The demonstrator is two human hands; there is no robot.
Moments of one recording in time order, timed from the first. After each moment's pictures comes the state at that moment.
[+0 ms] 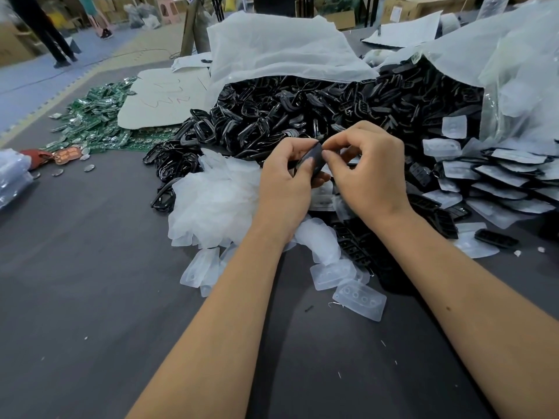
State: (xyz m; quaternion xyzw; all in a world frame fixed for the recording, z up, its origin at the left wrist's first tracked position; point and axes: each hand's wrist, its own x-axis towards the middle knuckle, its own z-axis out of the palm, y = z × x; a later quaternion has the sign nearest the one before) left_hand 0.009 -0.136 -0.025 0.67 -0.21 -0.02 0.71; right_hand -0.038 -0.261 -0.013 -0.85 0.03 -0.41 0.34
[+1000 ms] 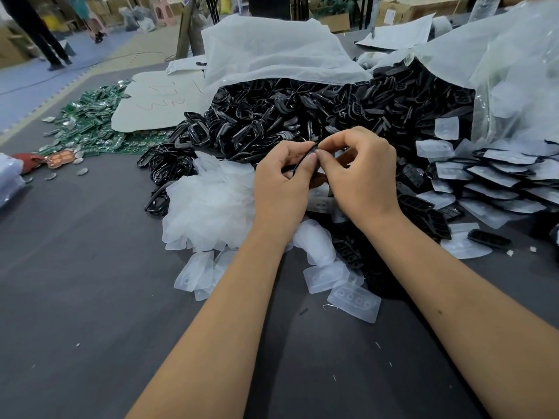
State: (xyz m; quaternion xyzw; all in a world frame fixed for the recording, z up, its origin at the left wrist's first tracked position) left_hand 0.006 -0.138 -0.024 0.68 -0.21 0.04 0.70; right_hand -0.035 -0.255 -0.014 -0.82 0.09 -0.40 0.39
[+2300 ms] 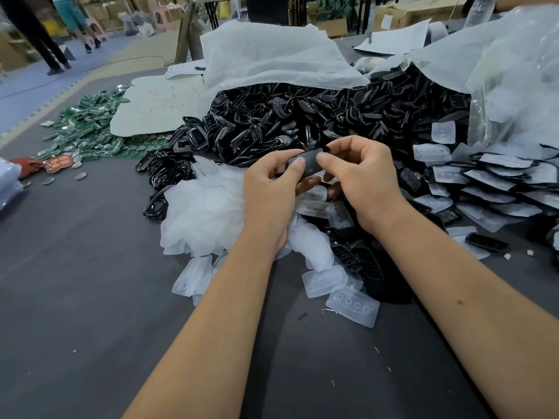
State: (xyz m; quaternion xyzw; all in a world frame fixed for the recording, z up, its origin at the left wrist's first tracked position) left_hand 0.014 -0.136 -0.030 0.58 -0.13 -0.05 0.80; right_hand -0.032 -0.265 -0.017 -0.69 0.13 -0.26 0.66
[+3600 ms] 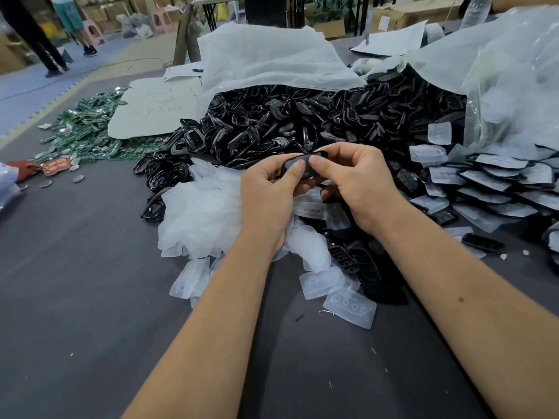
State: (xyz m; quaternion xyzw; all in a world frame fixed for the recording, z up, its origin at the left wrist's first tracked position) left_hand 0.014 -0.135 -0.032 0.60 -0.15 -0.05 0.79; right_hand -0.031 -0.268 -0.020 -0.67 0.09 -0.20 0.71
